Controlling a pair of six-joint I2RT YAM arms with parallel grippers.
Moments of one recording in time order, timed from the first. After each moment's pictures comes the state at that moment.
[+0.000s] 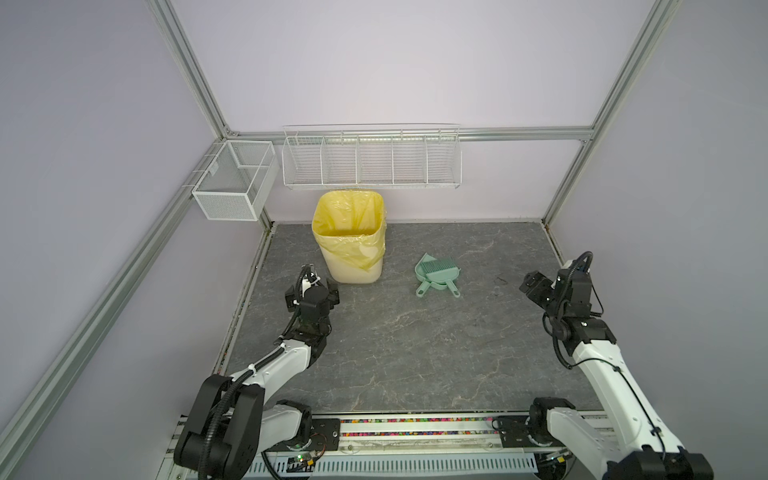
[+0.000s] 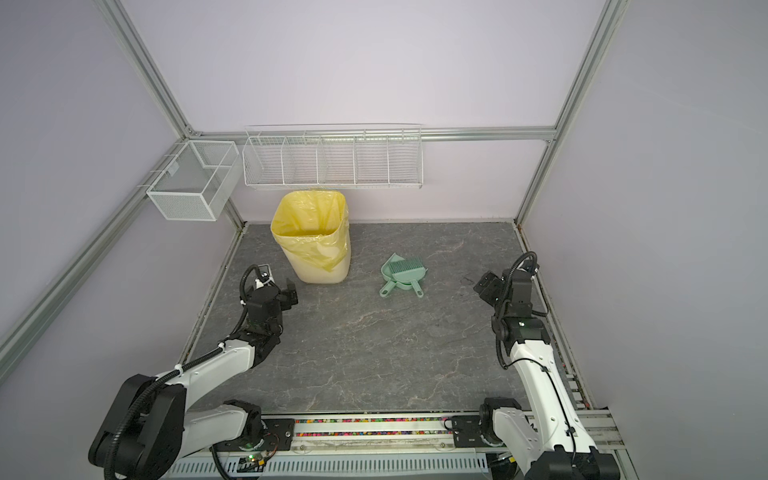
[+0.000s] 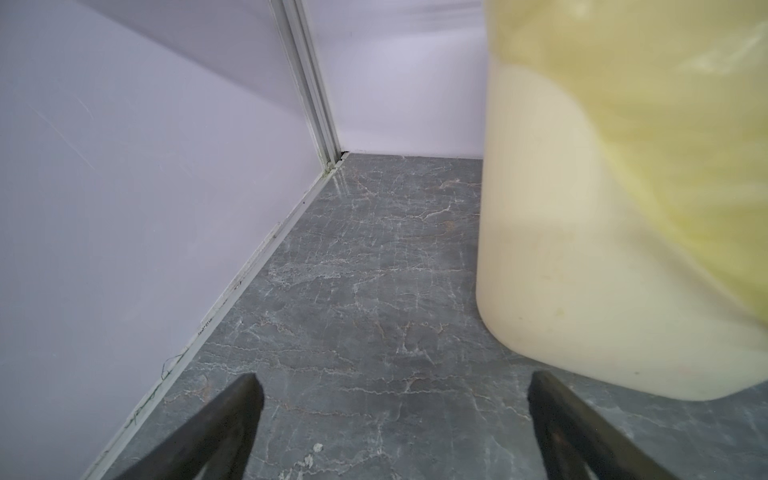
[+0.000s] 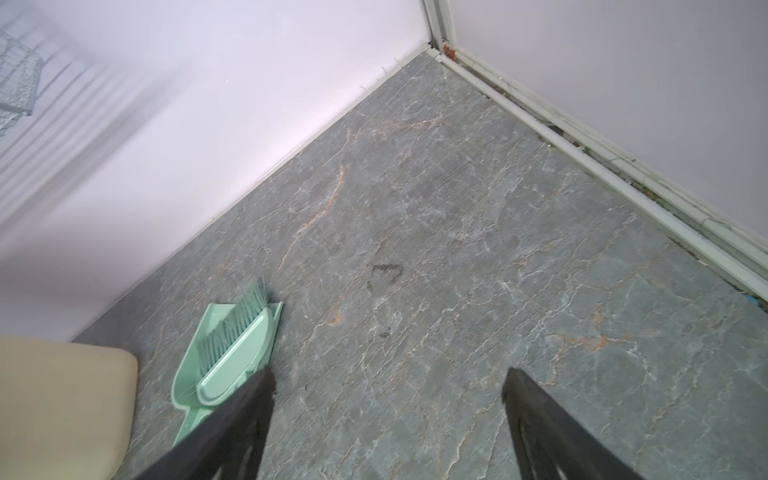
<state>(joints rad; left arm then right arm) -0.29 1.24 0.40 0.49 -0.57 -0.07 -0.02 0.95 0.72 -0.35 0.15 0.59</state>
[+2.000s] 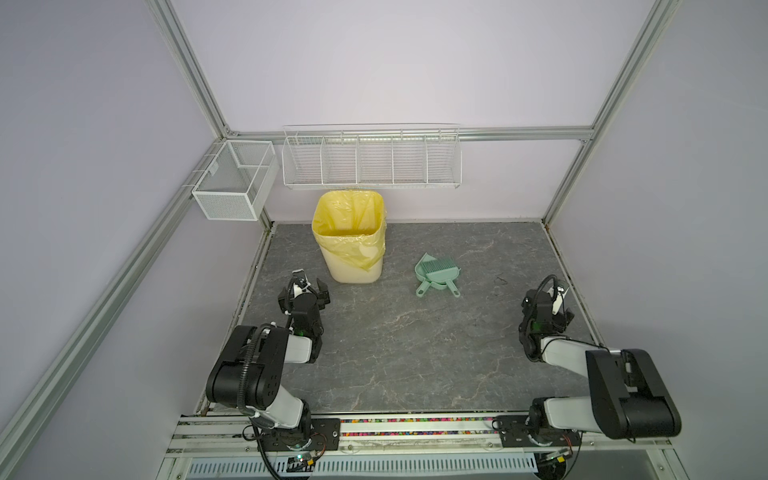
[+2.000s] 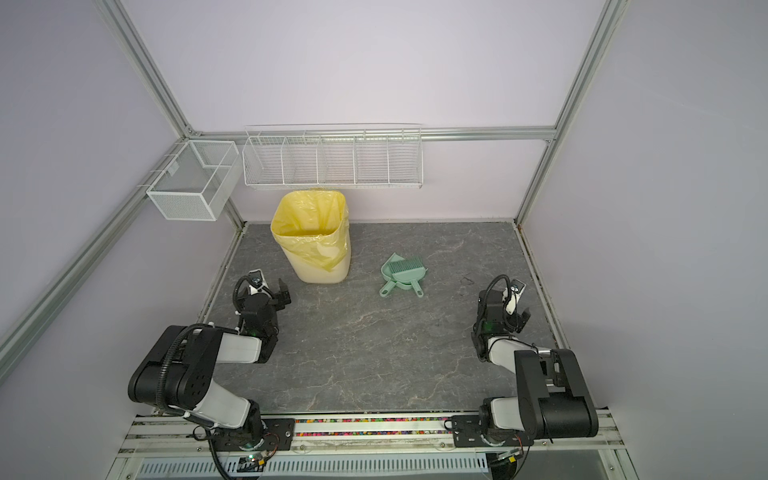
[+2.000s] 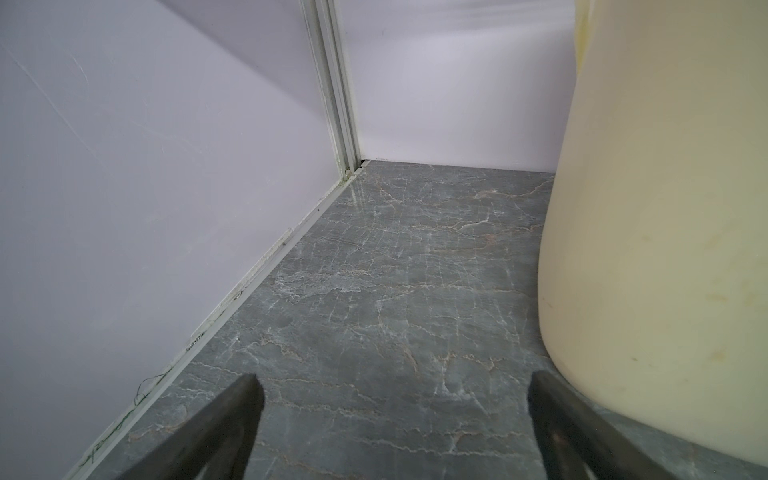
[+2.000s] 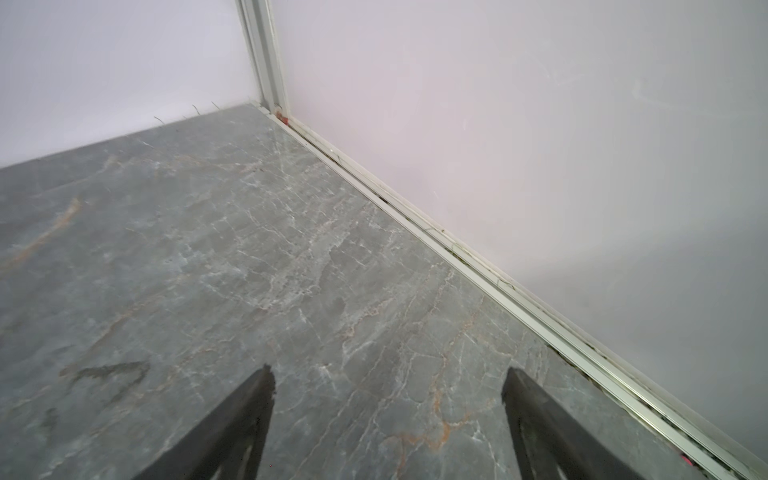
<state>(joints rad) -0.16 1.56 0.33 1.02 -0.46 0.00 0.06 1.37 0.35 0.55 0.77 0.29</state>
